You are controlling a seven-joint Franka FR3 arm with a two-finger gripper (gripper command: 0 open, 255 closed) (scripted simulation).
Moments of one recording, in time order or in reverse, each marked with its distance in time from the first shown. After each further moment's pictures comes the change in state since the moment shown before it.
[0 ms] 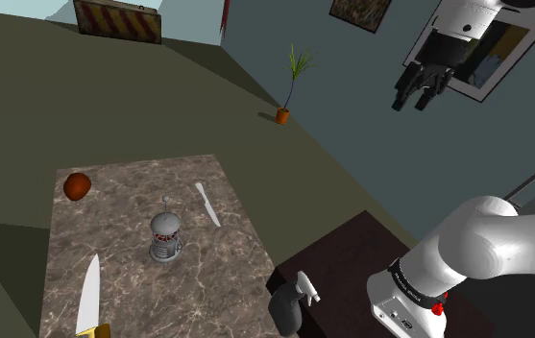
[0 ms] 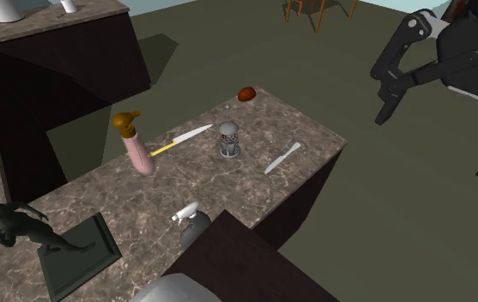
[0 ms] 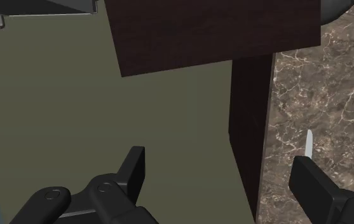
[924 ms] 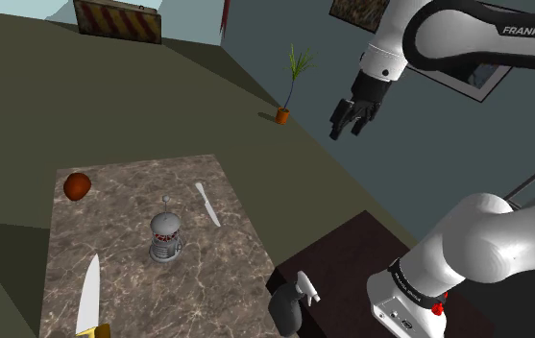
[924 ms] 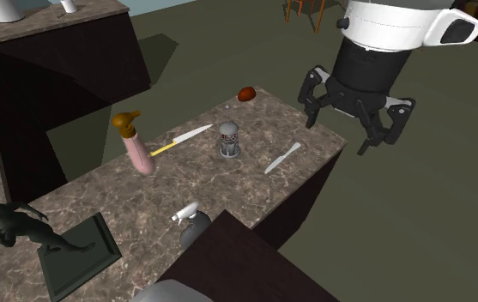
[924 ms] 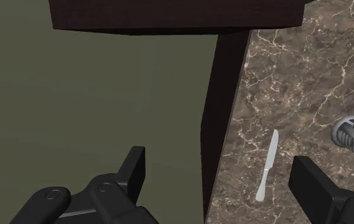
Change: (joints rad) arm 0.104 0.160 0.110 -0.189 0.090 0.379 0.029
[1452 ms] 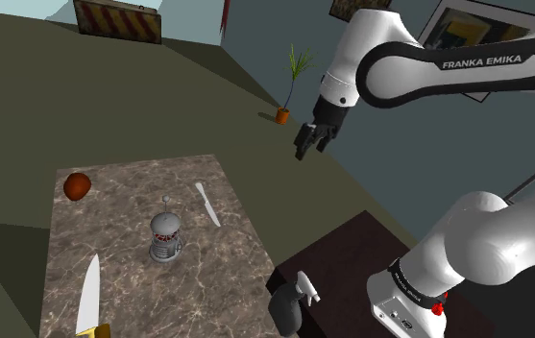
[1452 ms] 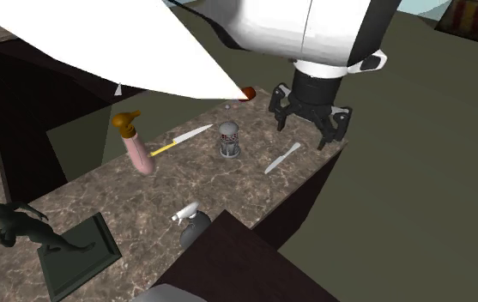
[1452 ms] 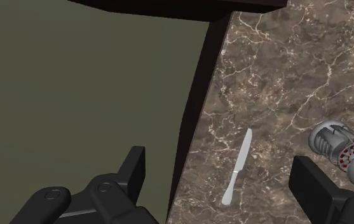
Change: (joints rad) arm 0.068 0.174 0.083 -0.051 0.041 0.251 0.018
